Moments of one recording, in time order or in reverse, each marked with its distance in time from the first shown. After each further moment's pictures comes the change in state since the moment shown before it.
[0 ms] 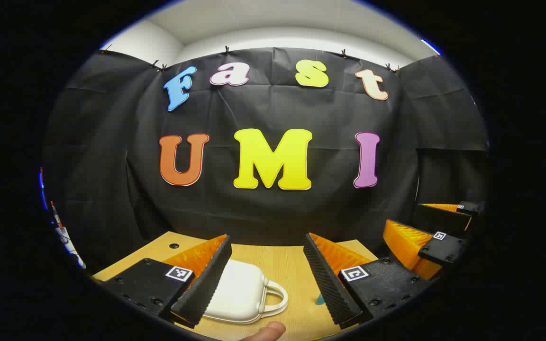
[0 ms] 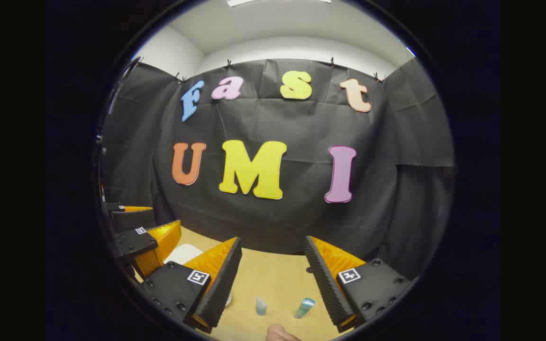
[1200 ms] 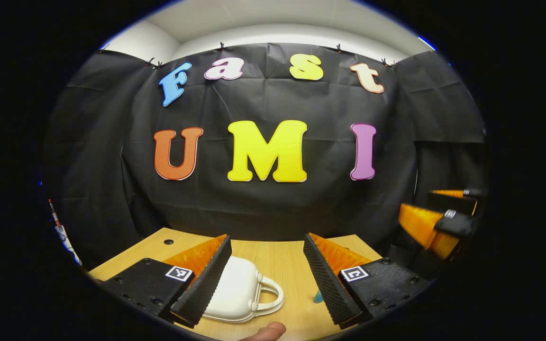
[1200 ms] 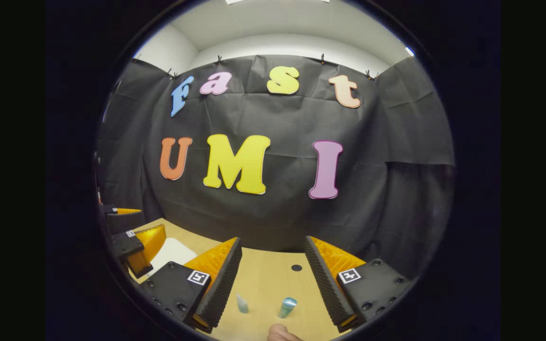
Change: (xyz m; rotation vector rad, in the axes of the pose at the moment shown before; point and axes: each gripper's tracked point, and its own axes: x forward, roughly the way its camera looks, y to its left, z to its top) left arm 0.012 -0.017 -0.048 0.049 0.027 -0.017; right arm 0.008 -0.055 -0.019 -0.015 0.017 -0.080
